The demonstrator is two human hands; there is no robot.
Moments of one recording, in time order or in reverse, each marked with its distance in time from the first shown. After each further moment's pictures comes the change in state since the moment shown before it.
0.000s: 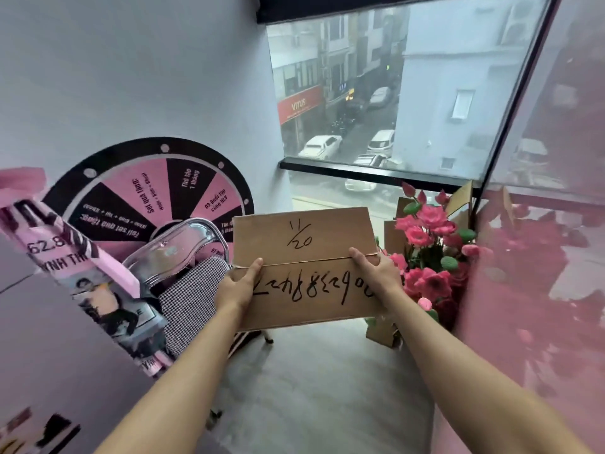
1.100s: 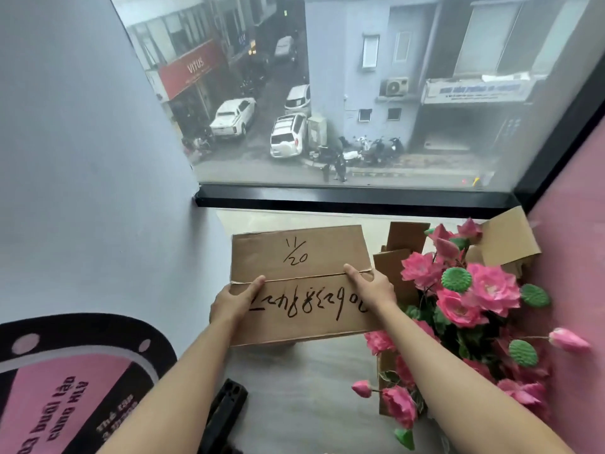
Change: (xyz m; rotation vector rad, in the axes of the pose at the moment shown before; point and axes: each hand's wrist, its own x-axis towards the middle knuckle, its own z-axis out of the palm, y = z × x) left_hand 0.592 0.146 0.323 0.393 -0.348 -0.016; right_hand 0.583 0.001 0.131 0.017 0.204 0.361
